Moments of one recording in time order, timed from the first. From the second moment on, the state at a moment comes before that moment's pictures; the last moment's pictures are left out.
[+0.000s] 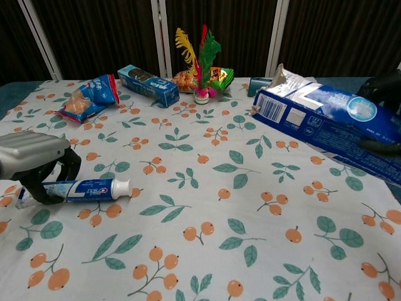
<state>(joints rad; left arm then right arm) -0.60 -1.50 -0.07 -1.57 0.97 1.03 0.68 0.32 -1.28 0.07 -1.97 -1.41 1.32 -0.26</state>
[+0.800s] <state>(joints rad) -0.81 -1.19 -0.23 -1.62 1.38 0.99 0.48 0.31 -1.28 0.07 -2.02 -1.44 1.32 -0.26</state>
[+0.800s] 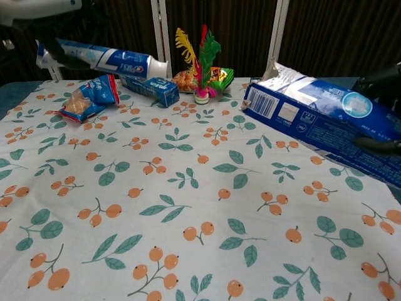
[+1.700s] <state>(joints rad) -0.98 -1.13 -0.30 -1.66 1.47 0.89 0.32 0.36 -1.36 0.14 -2.08 -1.32 1.30 -0.33</state>
